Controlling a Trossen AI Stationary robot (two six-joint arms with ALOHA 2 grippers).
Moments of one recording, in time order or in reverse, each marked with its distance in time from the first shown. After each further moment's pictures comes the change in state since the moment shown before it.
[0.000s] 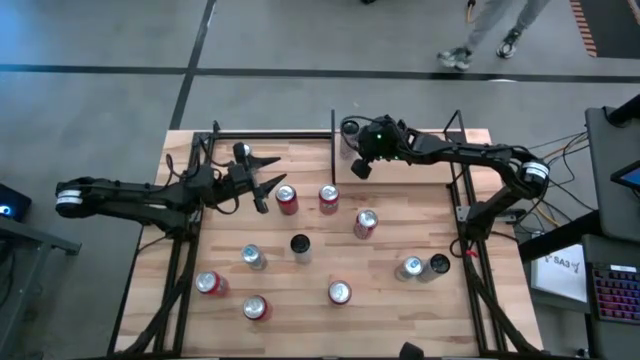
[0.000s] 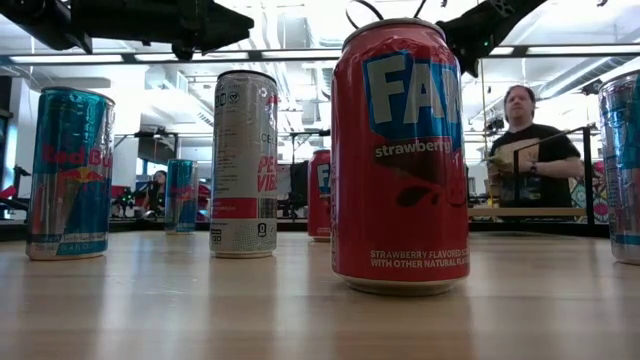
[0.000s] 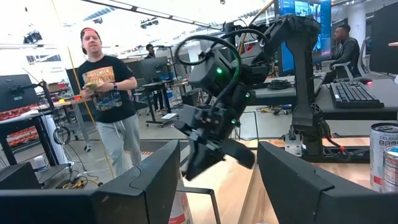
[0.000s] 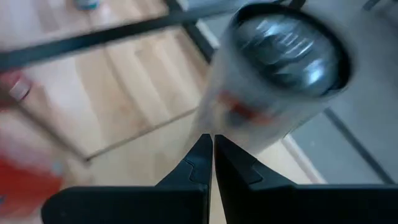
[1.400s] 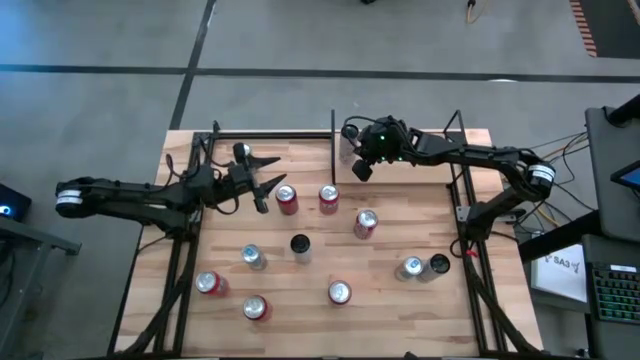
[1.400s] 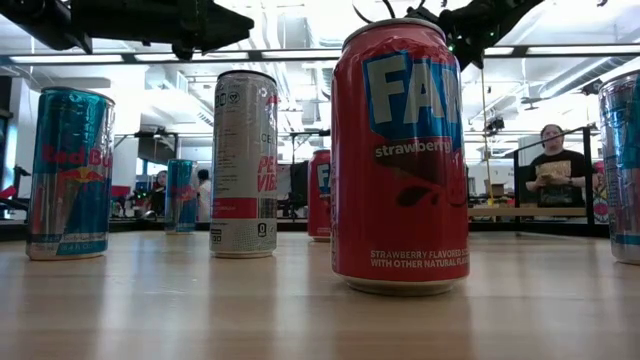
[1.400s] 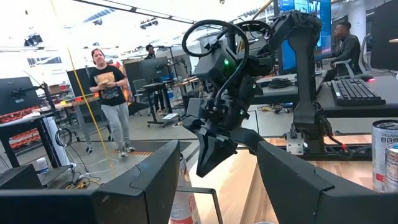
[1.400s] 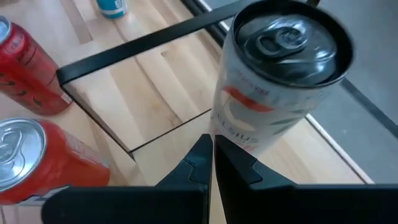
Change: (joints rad) left arm 0.000 0.000 0.000 -0.001 0.000 0.015; right arm 0.032 -0.047 0.001 -0.076 -0.054 0.129
